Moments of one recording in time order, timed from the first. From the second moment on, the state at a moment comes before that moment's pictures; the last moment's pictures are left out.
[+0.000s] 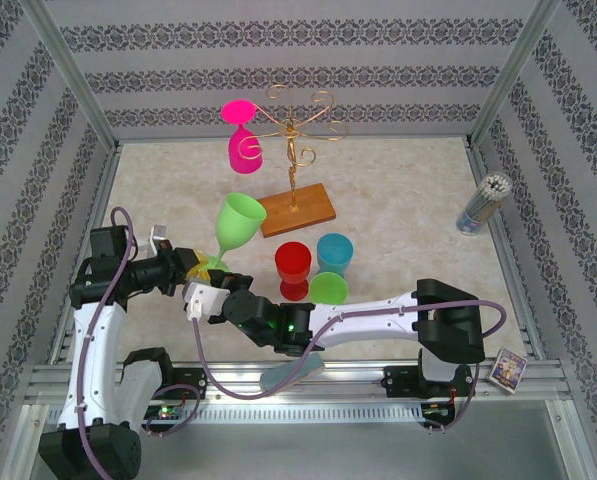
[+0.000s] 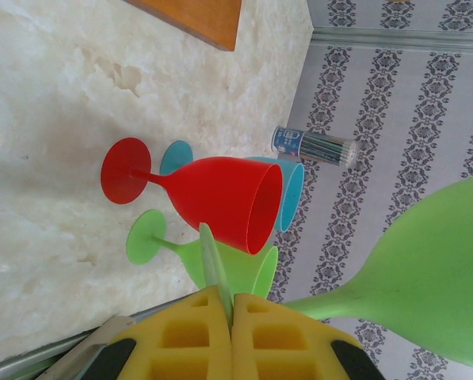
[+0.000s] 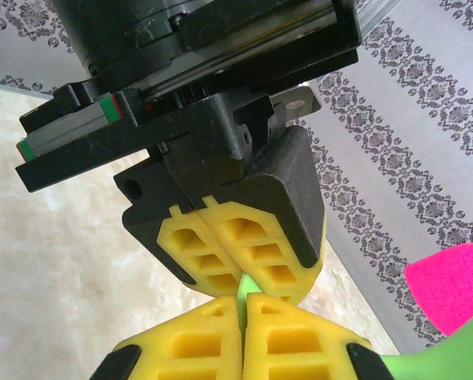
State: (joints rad) left arm 0.21 0.80 0.78 -0.88 0.99 -0.77; right arm 1.42 1.72 1.14 0.35 0.60 -0.52
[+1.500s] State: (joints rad) left arm 0.21 0.72 0.66 -0.62 0.98 -0.86; right arm 1.53 1.48 1.37 -0.07 0.42 -0.13
